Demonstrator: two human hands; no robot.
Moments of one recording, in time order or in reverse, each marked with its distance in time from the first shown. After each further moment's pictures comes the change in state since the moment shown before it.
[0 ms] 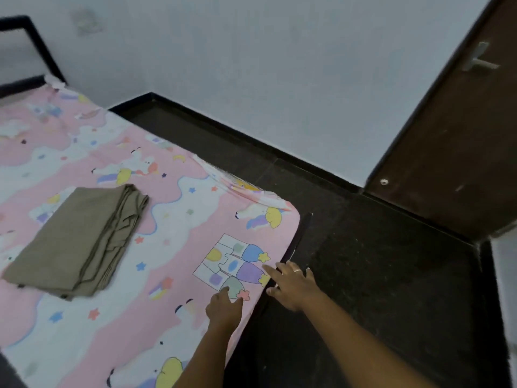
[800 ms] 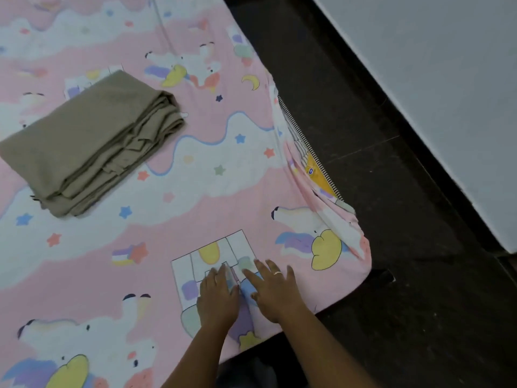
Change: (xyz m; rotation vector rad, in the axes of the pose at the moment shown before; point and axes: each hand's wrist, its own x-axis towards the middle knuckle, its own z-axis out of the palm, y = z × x) left_hand 0.243 0.051 0.094 -0.149 0.216 -0.440; right_hand 0.337 0.057 0.039 -0.386 -0.288 -0.573
